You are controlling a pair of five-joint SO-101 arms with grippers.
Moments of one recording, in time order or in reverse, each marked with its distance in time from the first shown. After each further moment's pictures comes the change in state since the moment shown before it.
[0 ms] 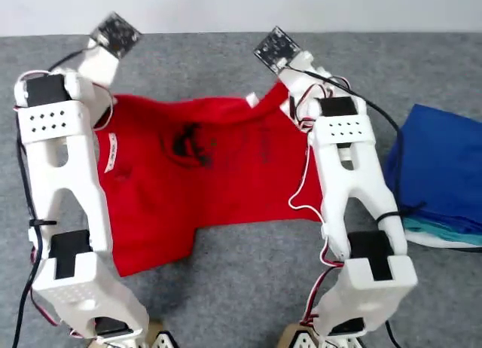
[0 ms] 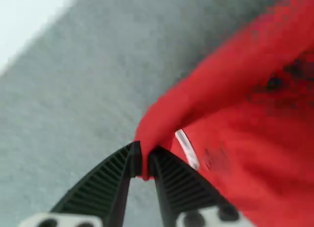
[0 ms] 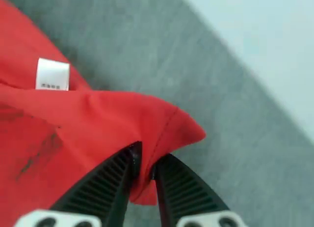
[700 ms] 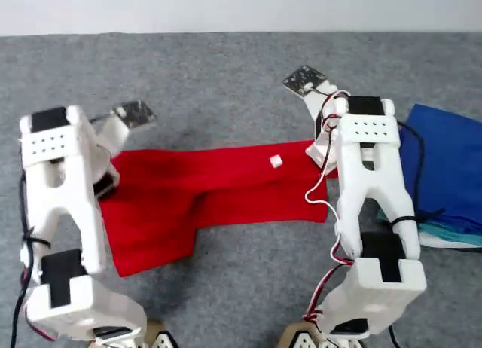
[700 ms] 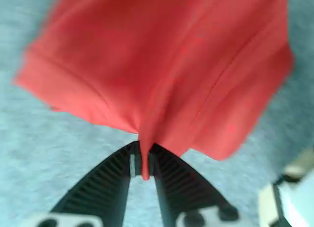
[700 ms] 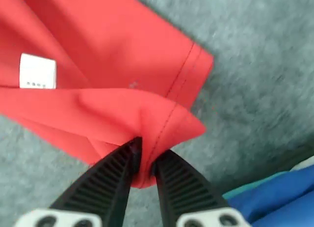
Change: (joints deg) left arm -3.6 -9.6 29.7 12.1 -16.3; right arm 6.6 -0.4 0.0 31.2 0.3
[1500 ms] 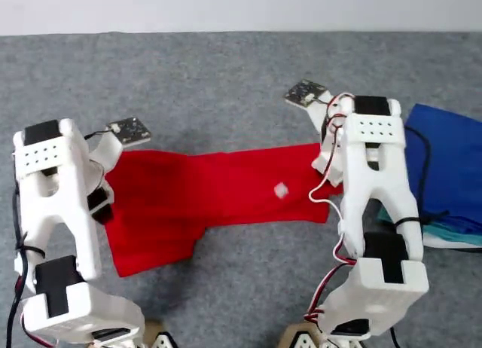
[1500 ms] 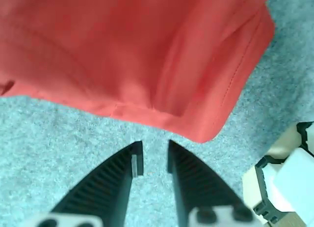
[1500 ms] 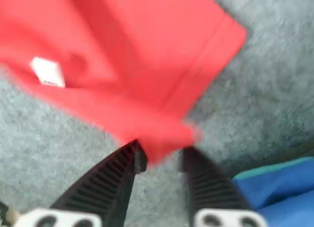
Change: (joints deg) left arm -3.7 -1.8 5.5 -0.1 -2.8; right arm 1.8 -0.9 0.0 8.1 5.0
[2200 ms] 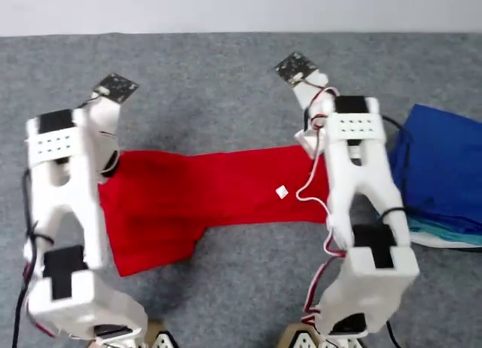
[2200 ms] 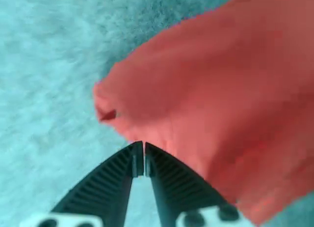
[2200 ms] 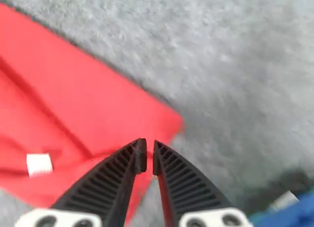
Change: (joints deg) left arm 5.3 6.0 -6.1 -17.4 29.0; right arm -5.7 6.7 -1.6 -22.7 -8.9
